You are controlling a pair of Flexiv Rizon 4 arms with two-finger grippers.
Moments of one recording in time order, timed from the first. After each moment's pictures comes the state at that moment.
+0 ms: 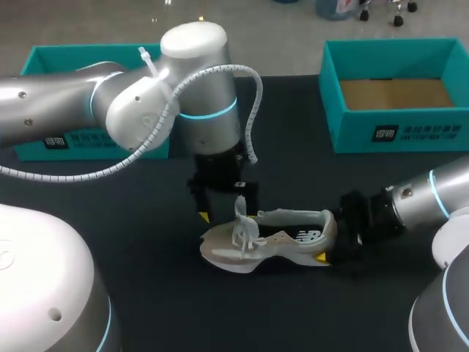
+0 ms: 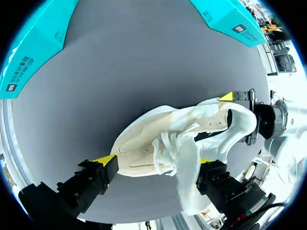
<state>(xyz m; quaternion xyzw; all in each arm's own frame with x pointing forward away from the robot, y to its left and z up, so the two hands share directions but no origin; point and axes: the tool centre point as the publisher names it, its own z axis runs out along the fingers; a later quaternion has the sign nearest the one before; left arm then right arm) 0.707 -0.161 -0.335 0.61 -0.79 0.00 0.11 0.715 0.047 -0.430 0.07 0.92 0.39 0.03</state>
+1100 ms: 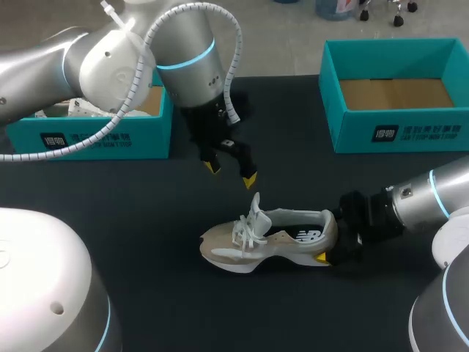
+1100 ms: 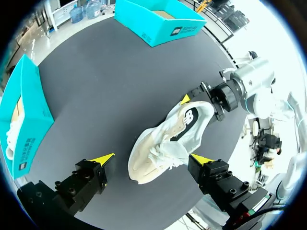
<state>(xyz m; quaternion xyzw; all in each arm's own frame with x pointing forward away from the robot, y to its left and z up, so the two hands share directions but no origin) 0.753 -0.165 -0.258 0.38 -0.91 0.09 0.11 0.715 0.047 -0.430 0.07 0.92 0.39 0.03</state>
